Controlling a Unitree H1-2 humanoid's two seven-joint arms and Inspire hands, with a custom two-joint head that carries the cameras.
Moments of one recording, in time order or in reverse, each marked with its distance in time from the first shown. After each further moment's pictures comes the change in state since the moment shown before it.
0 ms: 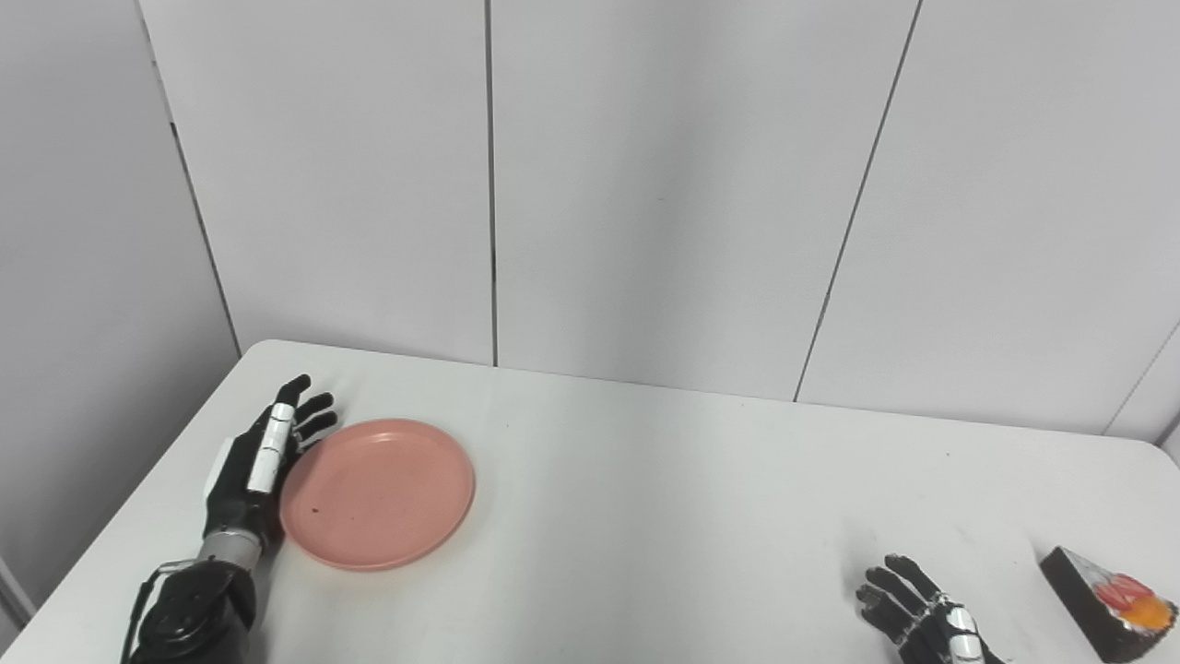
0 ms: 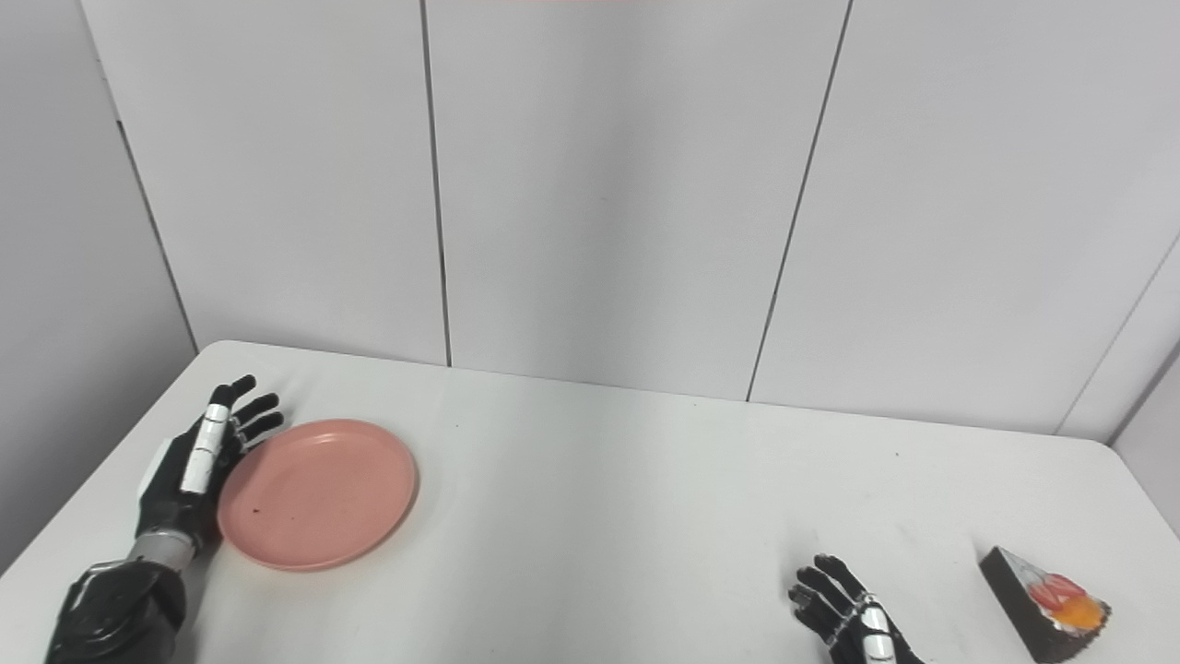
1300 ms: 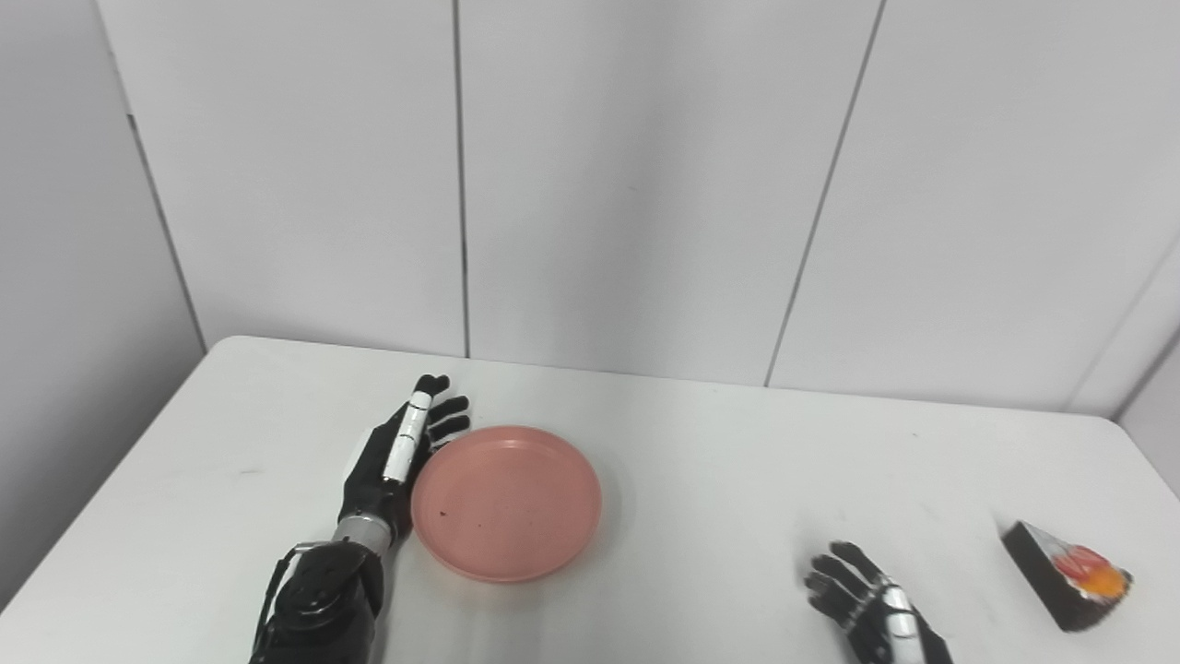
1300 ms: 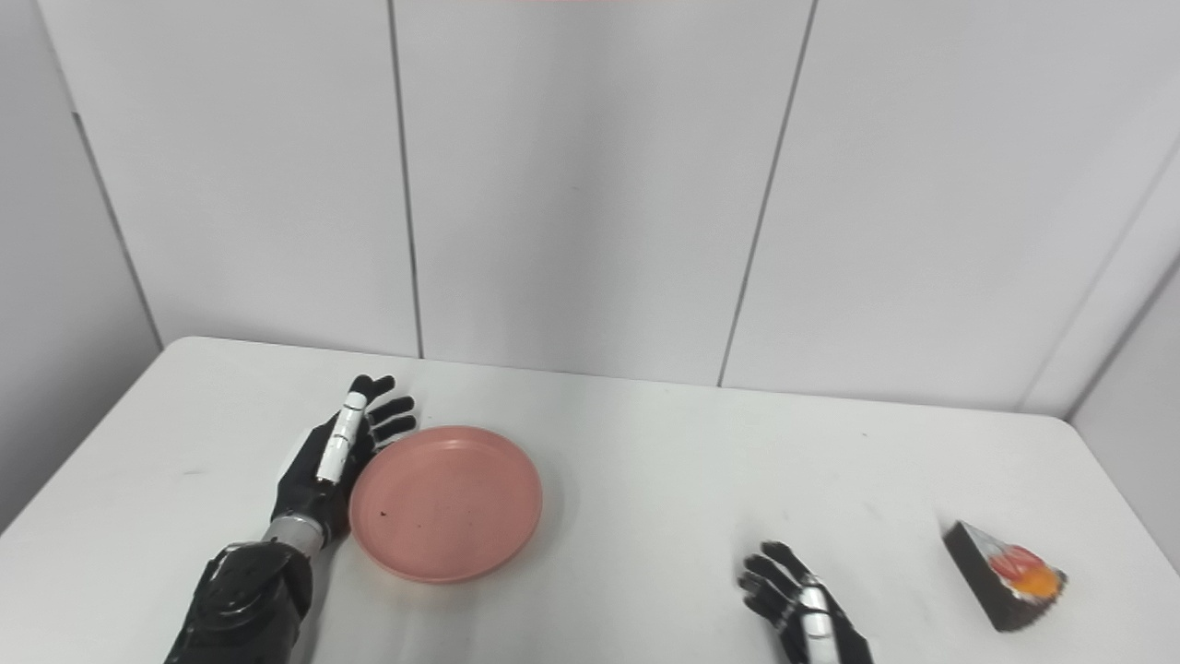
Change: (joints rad) left arm -0.041 -0.236 -0.134 -0.169 0.104 0.225 0.080; right arm 0.014 0.029 0.039 -0.026 -0.053 0.032 -0.032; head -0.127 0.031
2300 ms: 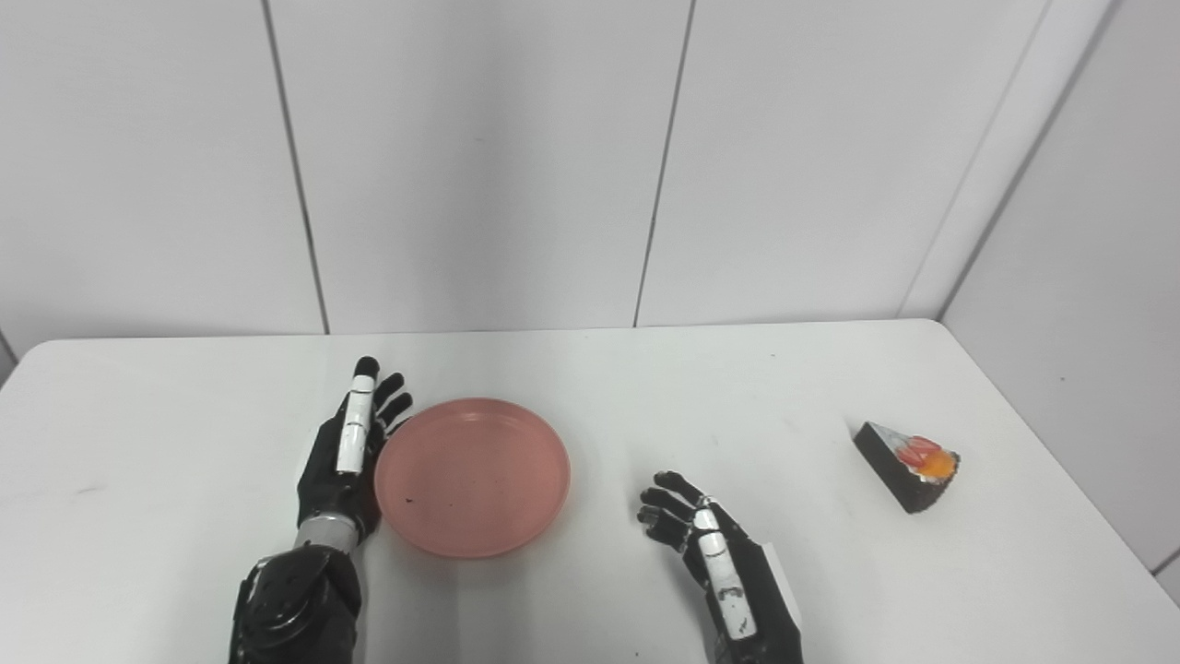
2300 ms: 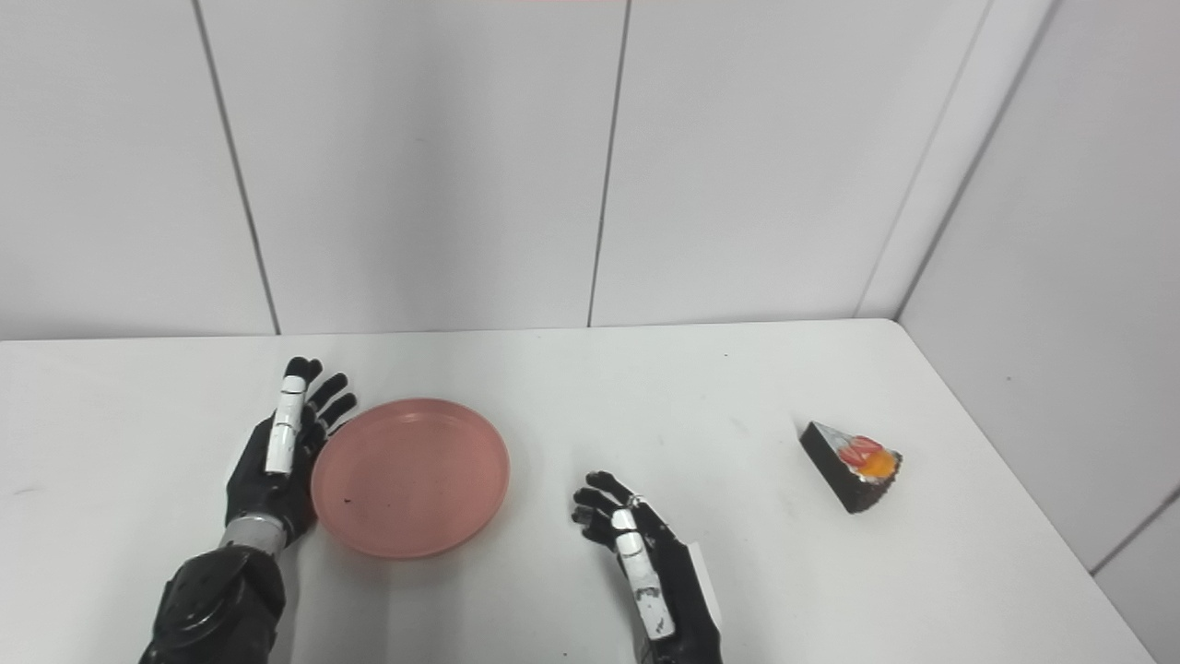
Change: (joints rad) left arm 0.001 -0.173 0.010 -0.051 -0.017 0.052 0.030; right arm 0.032 0.108 0.094 -0.103 -0.135 0.075 -0.084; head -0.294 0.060
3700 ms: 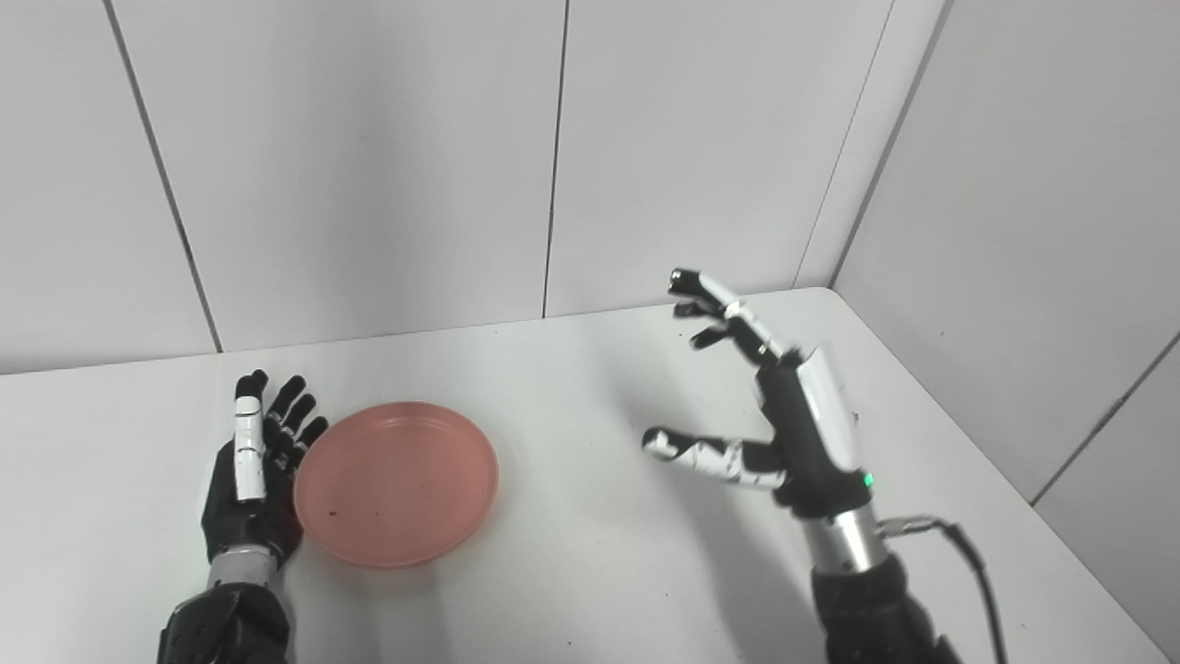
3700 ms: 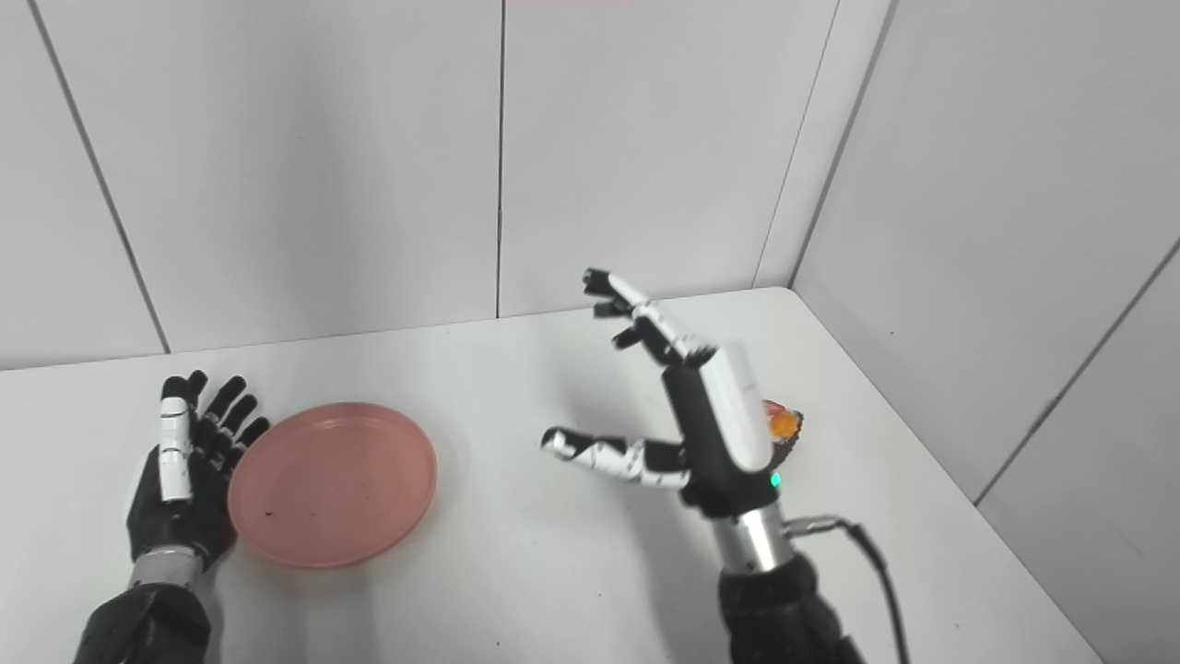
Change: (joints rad) left arm -0.009 -0.014 0.021 0.101 -0.081 -0.153 -0.042; right arm -0.203 -0.332 -0.171 -0.244 -0.603 -0.203 -0.098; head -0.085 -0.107
